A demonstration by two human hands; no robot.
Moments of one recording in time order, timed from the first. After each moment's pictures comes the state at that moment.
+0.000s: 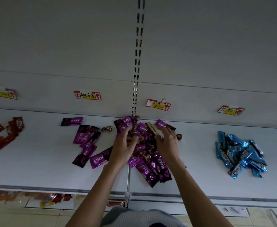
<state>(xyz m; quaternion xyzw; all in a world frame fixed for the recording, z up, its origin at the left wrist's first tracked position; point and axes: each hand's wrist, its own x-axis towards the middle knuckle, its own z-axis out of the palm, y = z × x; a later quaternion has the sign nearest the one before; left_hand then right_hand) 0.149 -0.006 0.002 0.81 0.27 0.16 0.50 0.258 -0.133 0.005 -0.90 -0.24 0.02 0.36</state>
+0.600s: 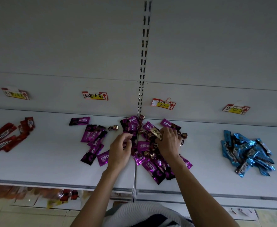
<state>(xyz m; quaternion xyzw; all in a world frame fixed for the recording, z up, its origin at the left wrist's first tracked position) 0.118 0.001 -0.001 0.81 0.28 0.23 0.46 0.256 -0.120 -0.003 -0.95 -0.22 0.04 0.21</state>
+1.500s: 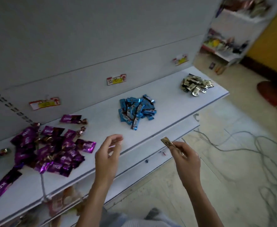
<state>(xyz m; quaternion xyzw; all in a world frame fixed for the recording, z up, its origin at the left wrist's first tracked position) 0.147 -0.266 0.075 0.76 0.11 0.11 0.64 0.151 -0.465 0.078 -0.81 0.13 -0.11 0.57</state>
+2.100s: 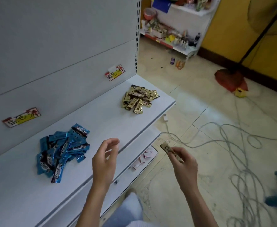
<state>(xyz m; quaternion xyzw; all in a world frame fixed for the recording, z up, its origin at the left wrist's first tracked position) 0.301 -0.483 0.060 0.76 0.07 0.02 0.65 0.257 -0.681 0.050 -0.78 0.25 -0.15 0.55</state>
